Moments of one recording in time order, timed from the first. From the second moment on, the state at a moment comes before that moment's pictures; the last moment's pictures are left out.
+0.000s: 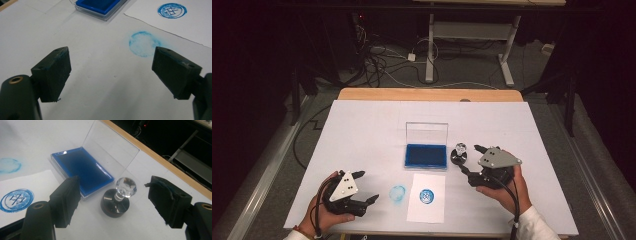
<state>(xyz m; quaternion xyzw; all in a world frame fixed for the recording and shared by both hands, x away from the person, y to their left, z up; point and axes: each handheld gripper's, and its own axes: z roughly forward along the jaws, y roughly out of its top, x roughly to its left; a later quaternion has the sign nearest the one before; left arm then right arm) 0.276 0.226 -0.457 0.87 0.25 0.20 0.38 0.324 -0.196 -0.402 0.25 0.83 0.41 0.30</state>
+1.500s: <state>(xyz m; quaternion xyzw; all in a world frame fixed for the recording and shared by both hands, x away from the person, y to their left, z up) 0.280 0.227 -0.449 0.85 0.26 0.23 0.40 0.277 -0.258 -0.451 0.32 0.80 0.40 0.31</state>
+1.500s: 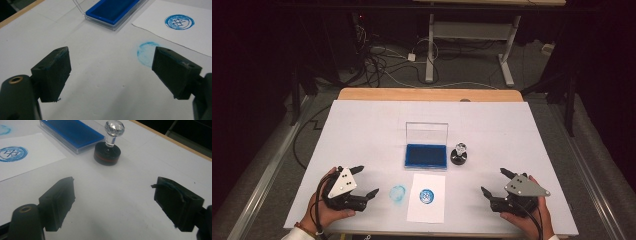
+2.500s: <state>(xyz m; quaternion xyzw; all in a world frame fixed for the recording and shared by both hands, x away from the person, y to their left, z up) 0.277 0.225 -0.450 0.86 0.25 0.23 0.39 0.269 -0.258 -0.449 0.31 0.80 0.41 0.32</state>
